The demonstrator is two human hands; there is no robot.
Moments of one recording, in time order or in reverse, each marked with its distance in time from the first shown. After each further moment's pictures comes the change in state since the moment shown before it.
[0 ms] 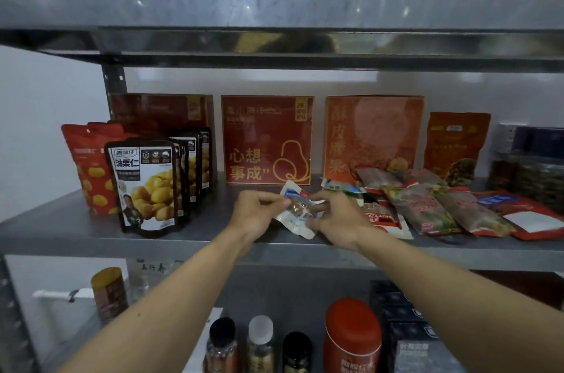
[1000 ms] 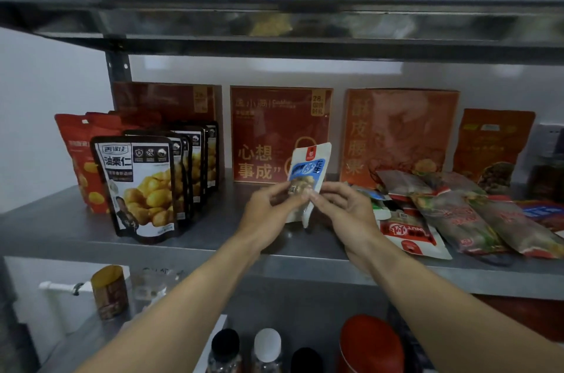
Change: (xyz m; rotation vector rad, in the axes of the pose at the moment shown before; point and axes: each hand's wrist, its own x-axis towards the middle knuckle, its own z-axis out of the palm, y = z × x) left_hand 0.017 -0.007 0.004 -0.110 0.019 0.125; right_hand 0.035 0.003 0.036 0.899 0.180 -0.052
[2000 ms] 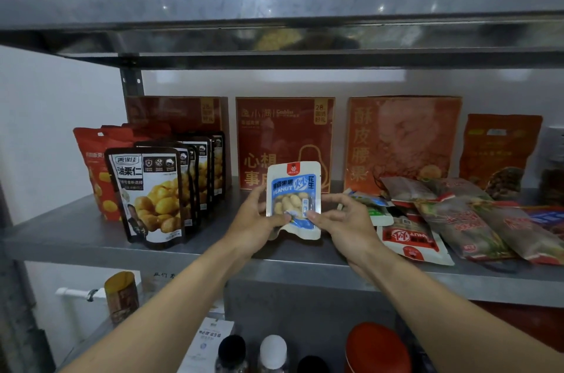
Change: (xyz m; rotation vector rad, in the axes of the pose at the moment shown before) left_hand -0.002 -0.004 -0.023 -0.008 -0.035 -0.115; right_hand -0.001 0.002 -0.001 -0.129 -0.039 0.088
